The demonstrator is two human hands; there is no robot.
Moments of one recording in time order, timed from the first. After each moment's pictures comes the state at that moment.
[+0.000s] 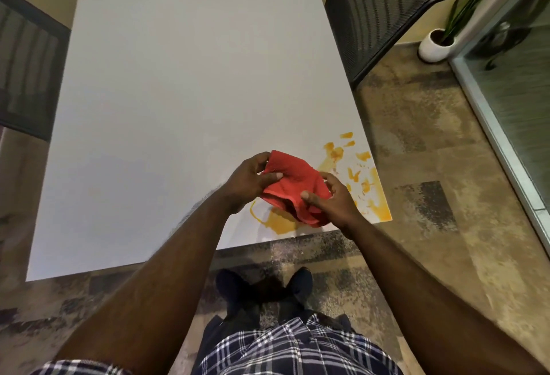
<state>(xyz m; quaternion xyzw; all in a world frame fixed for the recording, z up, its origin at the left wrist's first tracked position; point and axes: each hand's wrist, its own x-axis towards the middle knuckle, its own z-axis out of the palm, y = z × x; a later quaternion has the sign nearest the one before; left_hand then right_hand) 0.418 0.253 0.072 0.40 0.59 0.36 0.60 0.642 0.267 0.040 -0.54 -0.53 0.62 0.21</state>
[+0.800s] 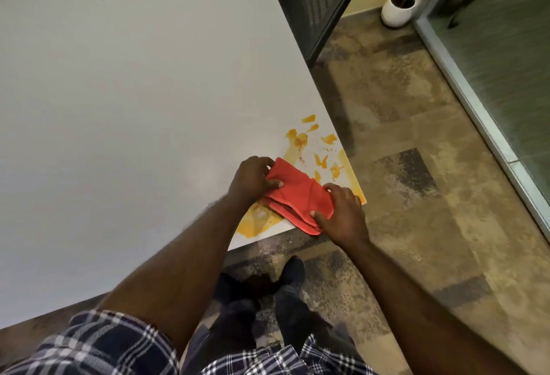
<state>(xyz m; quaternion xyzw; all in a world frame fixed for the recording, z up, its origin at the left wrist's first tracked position) 0.493 0.307 -0.005 0.62 0.68 0.12 0.37 0.722 0.245 -0.023 -0.68 -0.65 0.32 0.10</state>
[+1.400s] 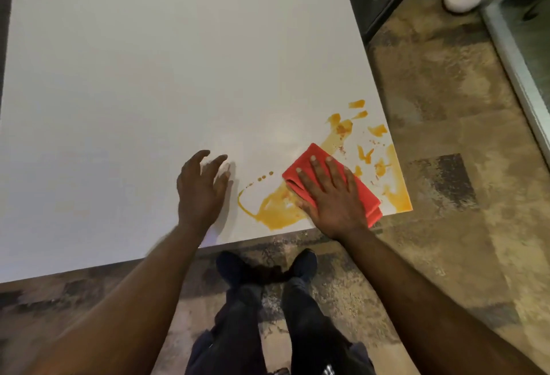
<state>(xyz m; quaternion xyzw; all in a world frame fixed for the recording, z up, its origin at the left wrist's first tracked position) 0.376 0.211 -0.049 0.55 0.81 0.17 0.12 0.659 0.269 -0.084 -0.47 -0.87 0.13 -0.05</state>
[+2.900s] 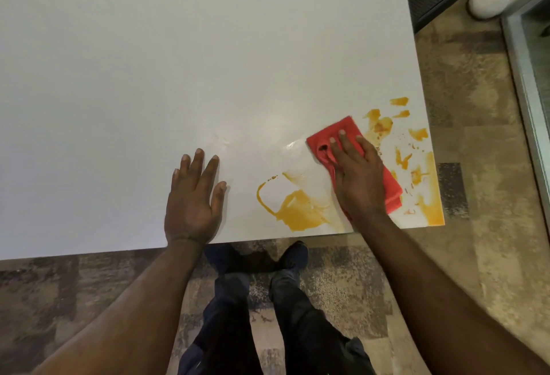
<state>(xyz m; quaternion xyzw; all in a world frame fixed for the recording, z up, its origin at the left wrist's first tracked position) 0.340 0.156 -0.100 0.54 0.82 0.15 0.13 0.611 0.309 -0.079 -0.54 -0.83 0.12 0.12</state>
